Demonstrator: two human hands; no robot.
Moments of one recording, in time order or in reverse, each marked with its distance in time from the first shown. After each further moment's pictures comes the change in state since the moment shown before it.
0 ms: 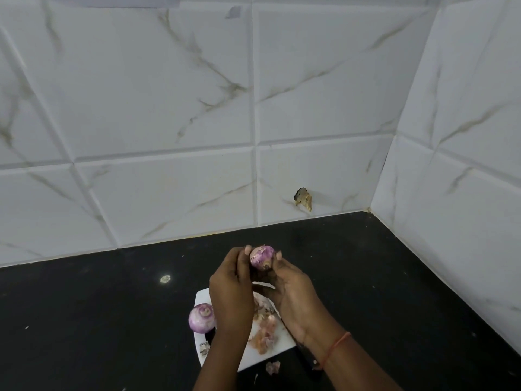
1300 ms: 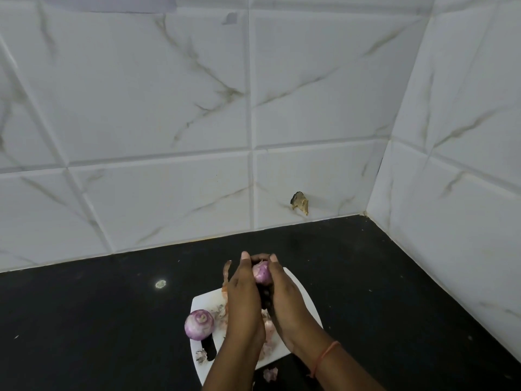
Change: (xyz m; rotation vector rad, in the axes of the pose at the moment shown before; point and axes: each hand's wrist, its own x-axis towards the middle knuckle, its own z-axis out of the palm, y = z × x) left_hand -0.008 0.019 0.022 -0.445 -0.091 -0.545; right_hand 0.003 0.012 0.010 -0.176 0.096 0.012
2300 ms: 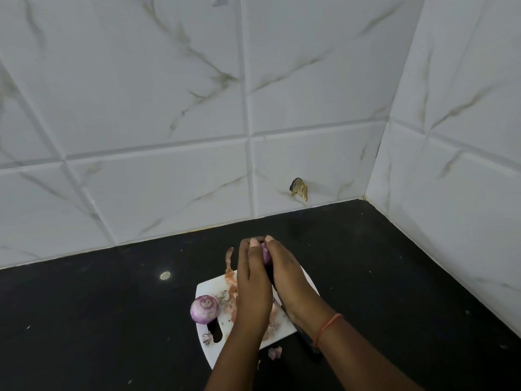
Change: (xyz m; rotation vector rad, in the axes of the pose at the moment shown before) left_hand -0.015 0.002 -0.001 0.178 -0.077 0.186; right_hand -0.007 -0.018 0.005 -0.150 0.091 -0.050
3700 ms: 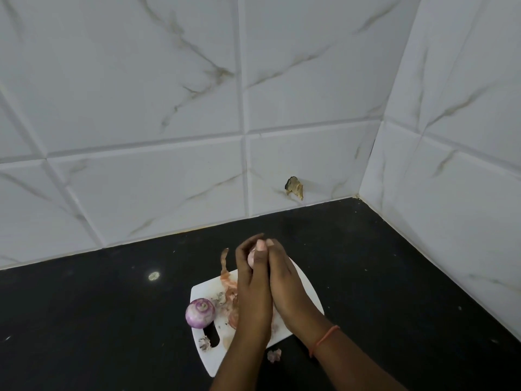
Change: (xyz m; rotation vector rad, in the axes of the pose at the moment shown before) left_hand -0.002 -0.009 -0.005 -0.073 -0.100 0.053; right_hand 0.000 0.014 0.013 -0.077 0.037 -0.236
